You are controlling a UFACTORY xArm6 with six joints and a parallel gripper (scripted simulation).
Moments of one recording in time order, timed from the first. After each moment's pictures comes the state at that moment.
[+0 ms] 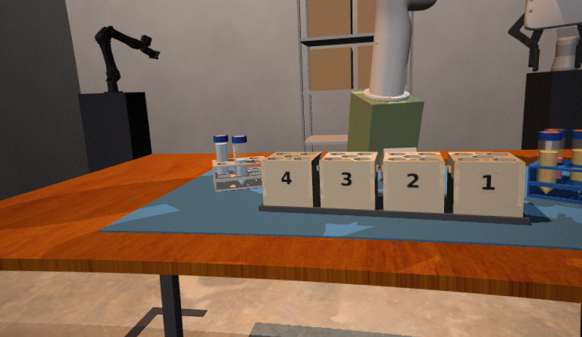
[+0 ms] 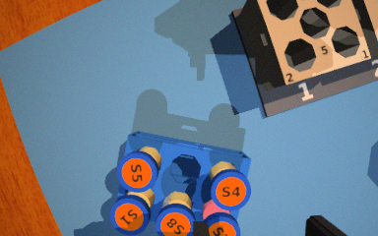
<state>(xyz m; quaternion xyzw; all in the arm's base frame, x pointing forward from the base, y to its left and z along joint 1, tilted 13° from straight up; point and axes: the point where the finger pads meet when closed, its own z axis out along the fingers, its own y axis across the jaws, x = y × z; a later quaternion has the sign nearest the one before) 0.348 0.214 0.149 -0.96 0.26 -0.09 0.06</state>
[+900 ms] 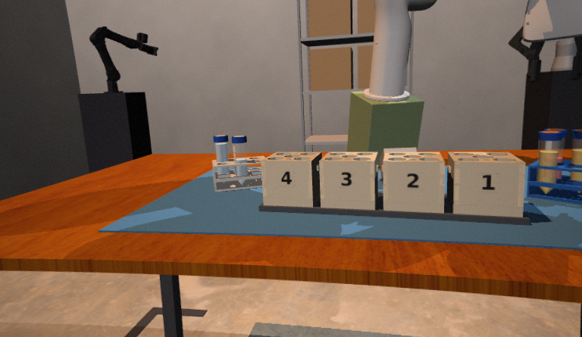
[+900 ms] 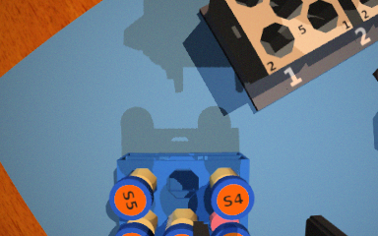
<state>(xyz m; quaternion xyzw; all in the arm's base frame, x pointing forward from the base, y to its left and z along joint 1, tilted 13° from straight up) 0.353 0.215 0.130 -0.93 0.35 -0.09 0.07</state>
